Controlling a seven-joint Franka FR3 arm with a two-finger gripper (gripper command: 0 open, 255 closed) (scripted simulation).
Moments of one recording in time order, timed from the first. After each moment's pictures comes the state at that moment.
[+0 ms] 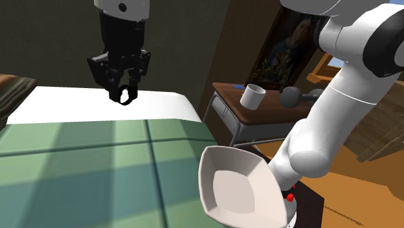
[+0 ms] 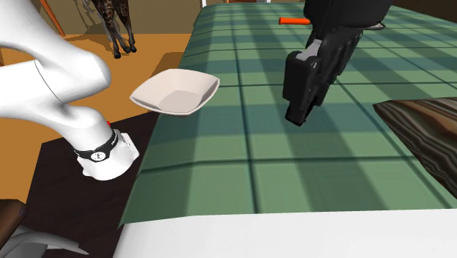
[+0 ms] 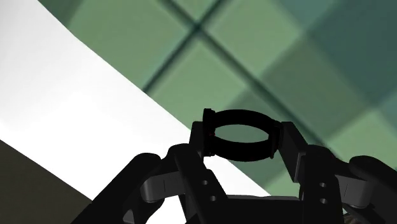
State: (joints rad) arm 0.16 0.04 0.61 -1.71 -0.02 1.75 0.50
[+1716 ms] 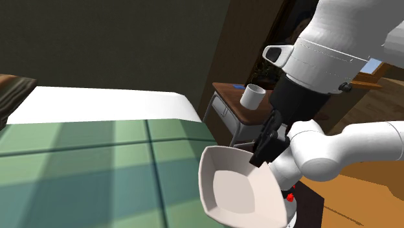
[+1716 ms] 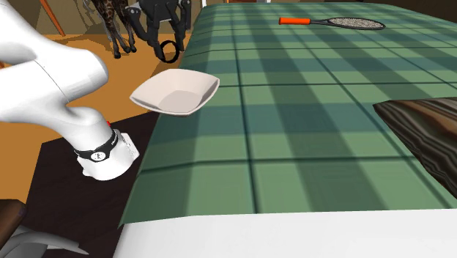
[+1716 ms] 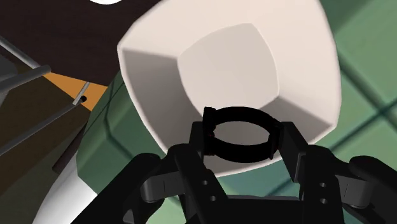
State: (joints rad) arm 0.44 -1.00 0.48 -2.46 0.41 1.52 0.47
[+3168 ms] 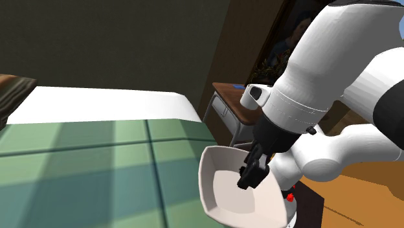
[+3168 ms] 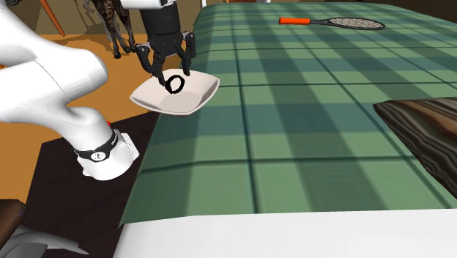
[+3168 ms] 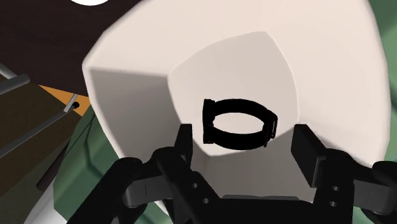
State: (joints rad) arm 0.48 -1.05 0.55 -2.65 0.48 1.66 0.46
